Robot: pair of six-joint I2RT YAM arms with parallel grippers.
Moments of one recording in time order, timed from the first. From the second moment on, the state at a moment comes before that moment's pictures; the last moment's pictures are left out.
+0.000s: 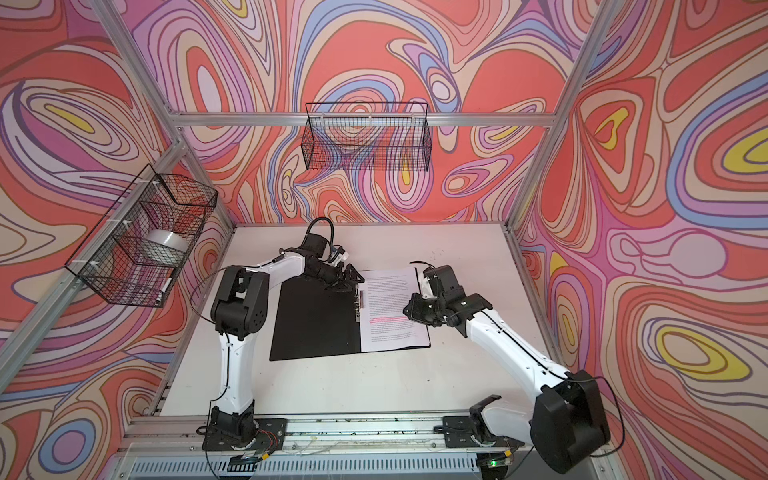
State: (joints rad) left arm -0.28 2.23 1.61 -0.55 0.84 -0.42; right arm 0.41 1.24 0.89 -0.56 -0.34 0.64
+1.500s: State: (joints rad) left arm -0.35 2.00 1.44 -0.40 1.03 -0.54; right arm 0.41 1.24 0.90 -0.59 -0.33 0.64
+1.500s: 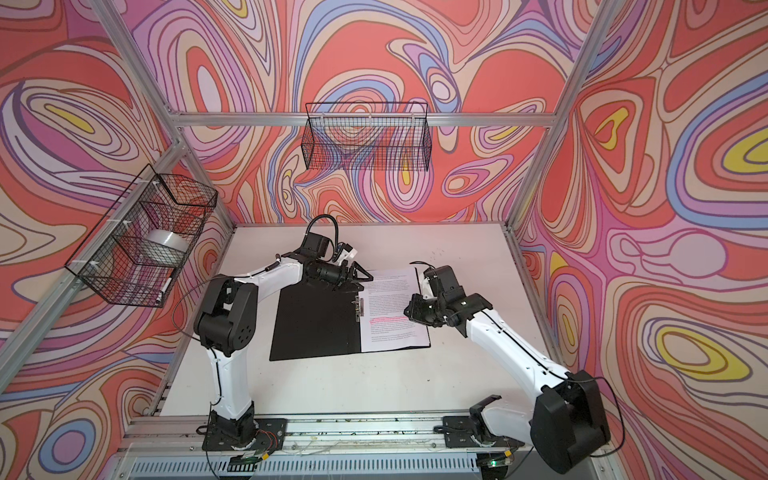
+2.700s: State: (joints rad) left arm -0.16 1.73 1.24 -1.01 0.27 0.20; right arm 0.76 2.08 1.93 -1.07 -0.04 0.47
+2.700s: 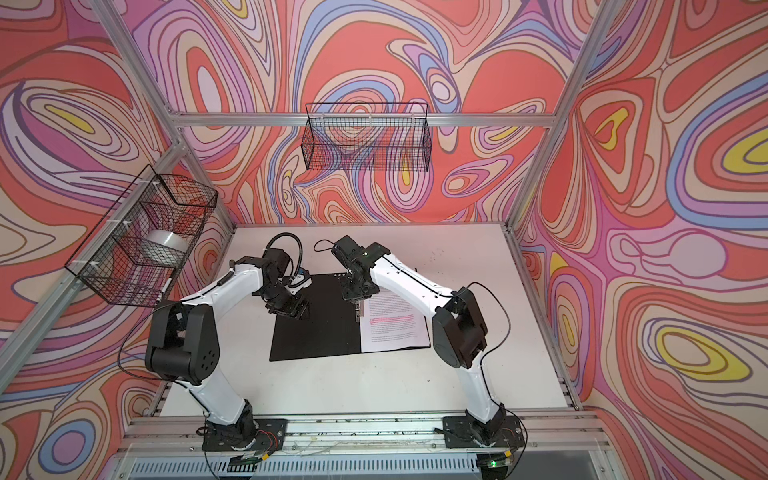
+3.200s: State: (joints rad) left arm -0.16 1.68 1.19 -0.98 0.21 0.24; right arm 0.76 2.10 1.96 -1.08 -0.03 0.47
